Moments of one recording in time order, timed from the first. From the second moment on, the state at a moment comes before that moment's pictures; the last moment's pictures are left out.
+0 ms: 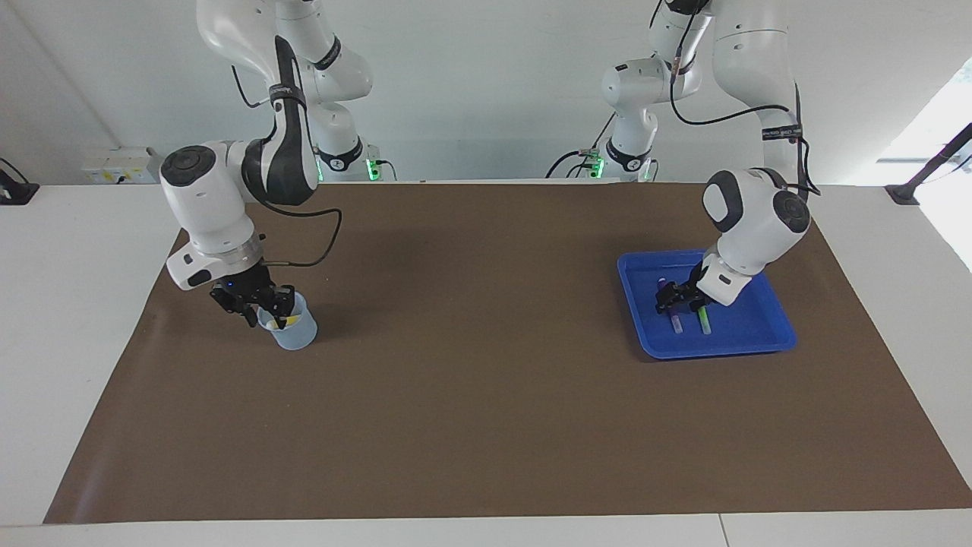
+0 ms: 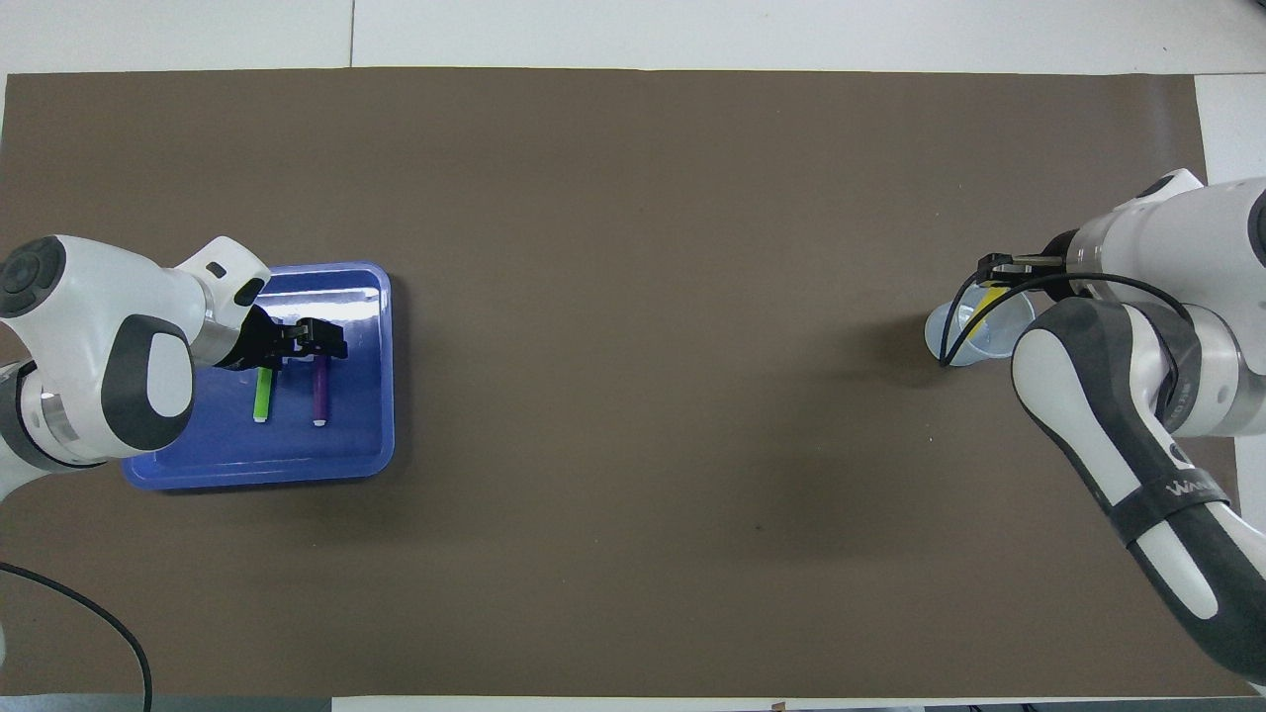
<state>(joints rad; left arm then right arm) 0.13 0.20 -0.19 -2.14 -0.19 2.28 0.02 0.09 0.14 -0.12 -2.03 0.01 2.32 0.07</state>
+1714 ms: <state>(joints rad) 0.13 -0.06 -0.19 -1.86 -0.24 1.75 -0.47 0.10 -0.04 -0.04 -1.84 0.10 2.01 0.22</state>
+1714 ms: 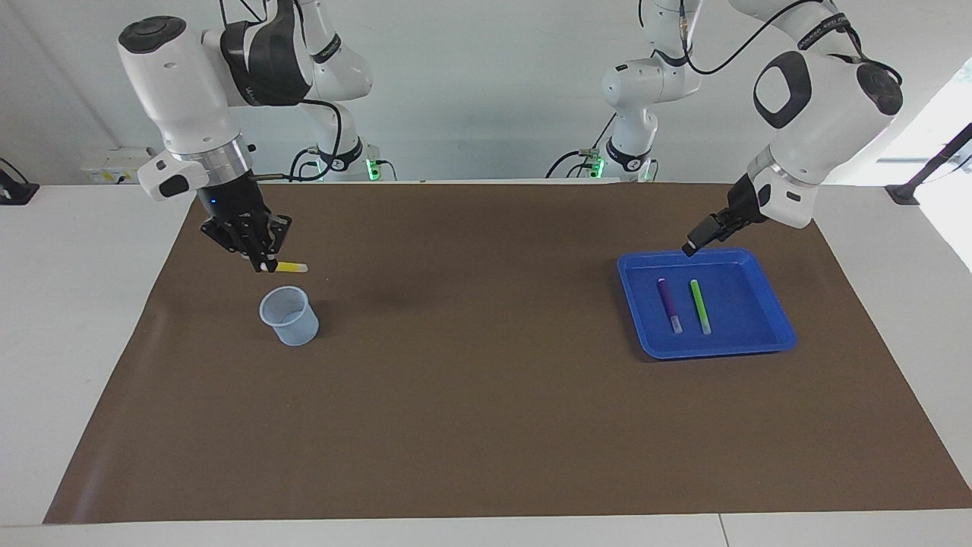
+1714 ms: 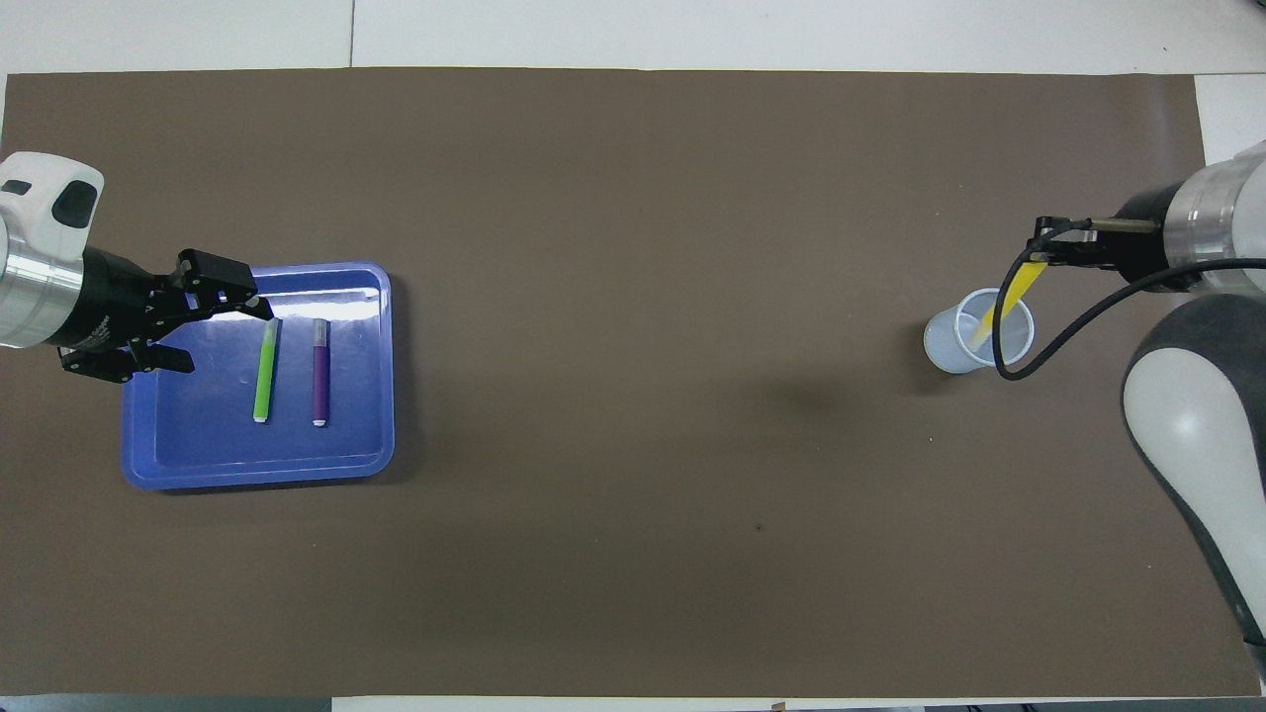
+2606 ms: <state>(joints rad) 0.04 -0.17 -0.21 -1.86 -0.32 1.79 -1.30 0.11 0.12 0.36 -1.67 0.40 2.25 1.32</state>
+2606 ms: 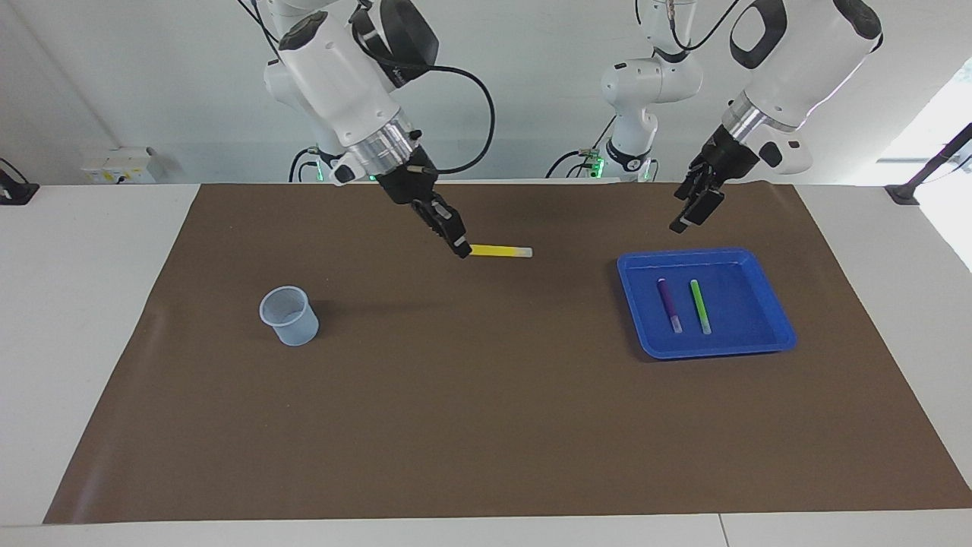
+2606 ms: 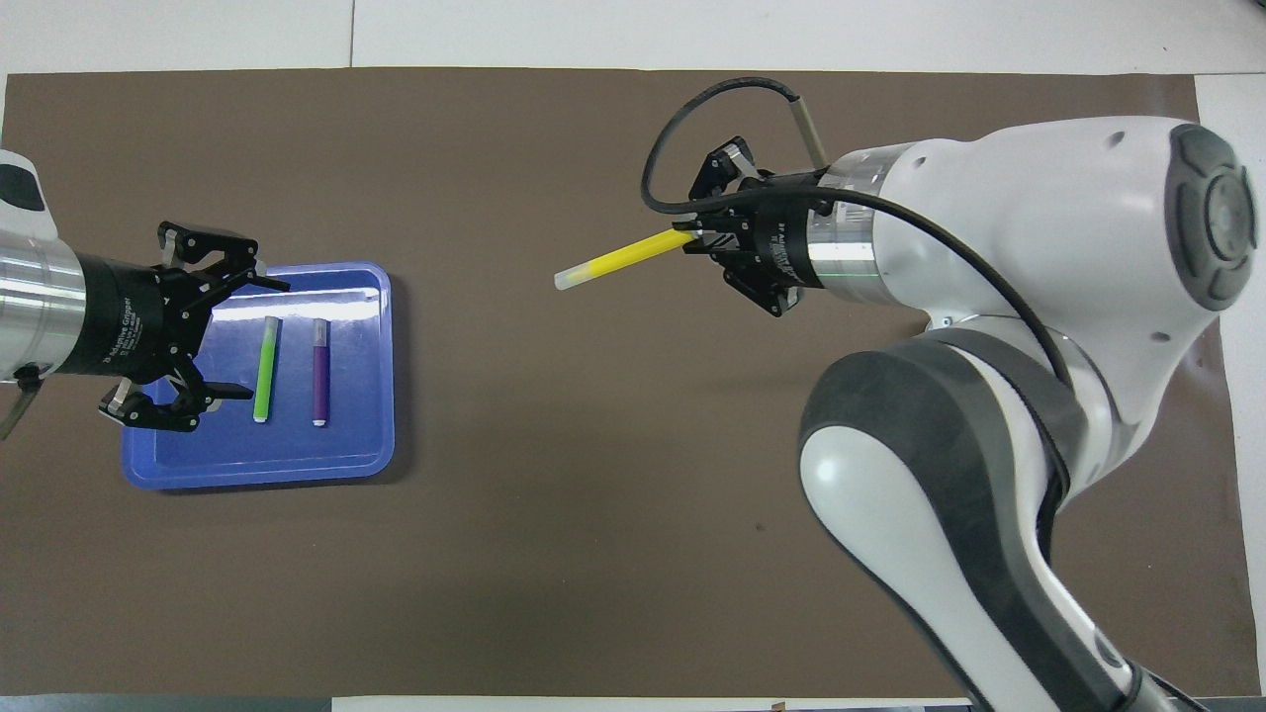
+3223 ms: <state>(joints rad) 0.03 -0.24 -0.38 -1.85 -0.28 1.92 -1.90 0.11 0.19 0.52 -1.61 0.41 2.36 1.57</state>
